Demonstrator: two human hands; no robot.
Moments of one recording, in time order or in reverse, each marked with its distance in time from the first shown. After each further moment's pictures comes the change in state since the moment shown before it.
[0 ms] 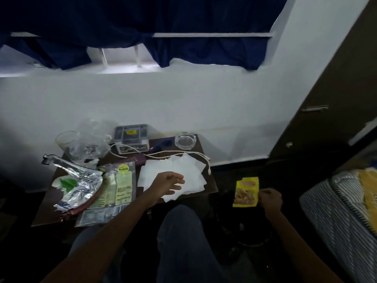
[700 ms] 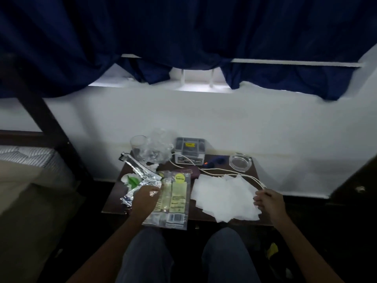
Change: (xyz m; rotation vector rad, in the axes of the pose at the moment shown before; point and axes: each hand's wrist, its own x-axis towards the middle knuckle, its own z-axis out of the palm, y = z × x) left_hand -0.045 -0.087 -0.185 0.437 0.759 0.063; right_hand -0.105 -0.124 0.116 0.174 -0.460 -0.174
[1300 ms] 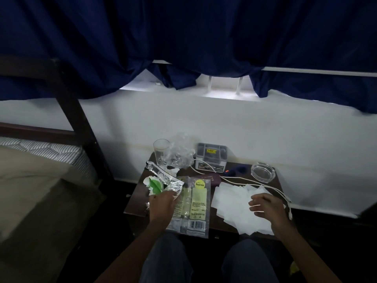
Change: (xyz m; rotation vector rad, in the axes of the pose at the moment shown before) left_hand 0.000 -0.014 -0.005 0.397 0.129 0.261; right_hand -0.041 -0.027 0.064 0.000 -0.221 -0.071
